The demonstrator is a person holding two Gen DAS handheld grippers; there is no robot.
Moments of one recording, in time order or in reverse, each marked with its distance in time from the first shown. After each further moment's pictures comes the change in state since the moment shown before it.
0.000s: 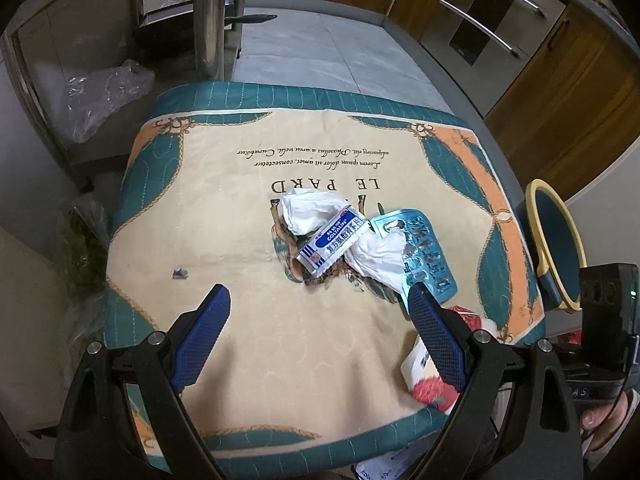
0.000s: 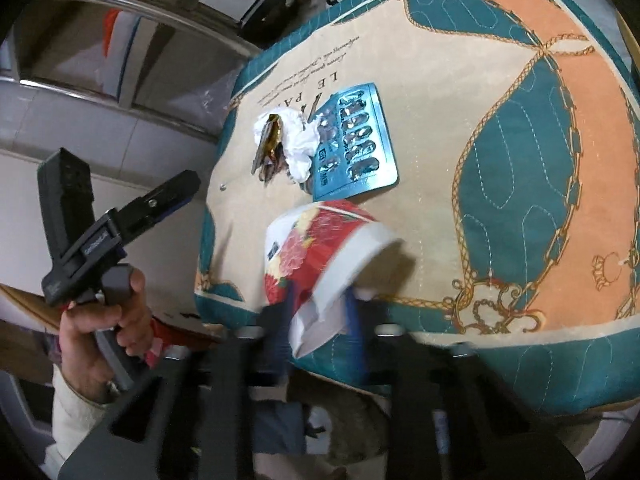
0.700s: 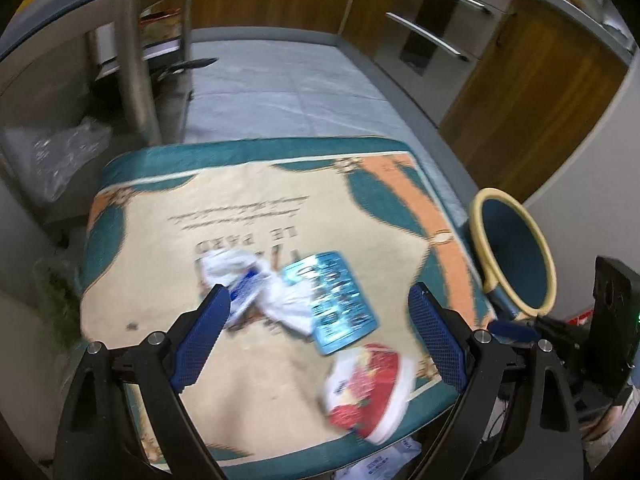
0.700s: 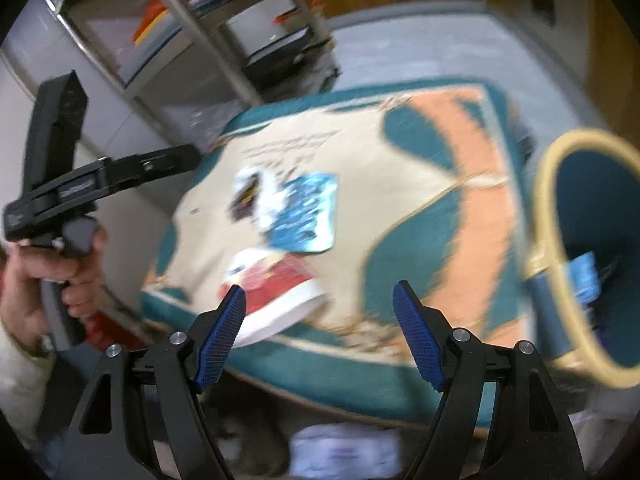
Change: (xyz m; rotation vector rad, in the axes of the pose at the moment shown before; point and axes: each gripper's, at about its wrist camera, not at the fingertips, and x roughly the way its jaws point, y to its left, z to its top) left arm -0.030 -0.060 0.023 0.091 -0.080 -0.067; right arm -0.067 0.019 -0.008 -0.245 -0.172 -0.211
